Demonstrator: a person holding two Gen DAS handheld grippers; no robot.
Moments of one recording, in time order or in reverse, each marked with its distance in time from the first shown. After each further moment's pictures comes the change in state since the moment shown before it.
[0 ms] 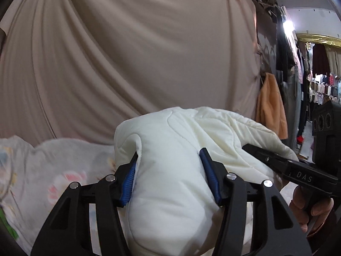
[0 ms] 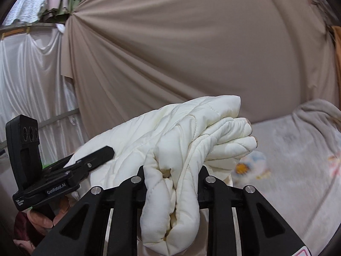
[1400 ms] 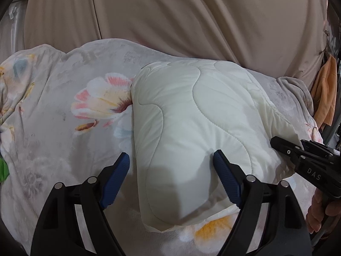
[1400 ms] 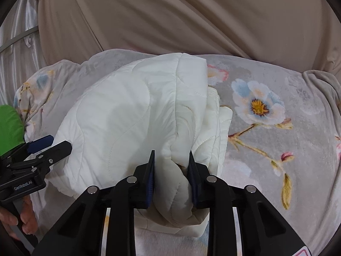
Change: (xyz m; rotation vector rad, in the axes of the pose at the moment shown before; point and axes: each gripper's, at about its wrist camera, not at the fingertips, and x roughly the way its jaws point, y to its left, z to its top) left arm 0.064 0.133 -0.151 -0.250 0.439 0.226; right arm 0.171 0.035 -0.117 -0.119 0.481 -0.284
